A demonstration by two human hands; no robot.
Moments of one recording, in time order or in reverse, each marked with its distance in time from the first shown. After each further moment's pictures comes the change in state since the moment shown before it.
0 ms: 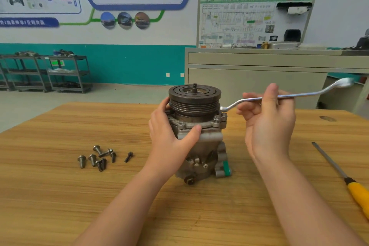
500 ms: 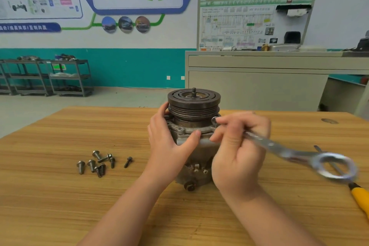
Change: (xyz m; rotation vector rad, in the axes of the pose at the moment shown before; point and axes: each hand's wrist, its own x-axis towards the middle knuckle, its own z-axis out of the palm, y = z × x) left_hand 0.000 0.000 0.001 0.042 0.017 0.023; right_hand -0.058 0.017 0.015 -0.426 -0.272 -0.716
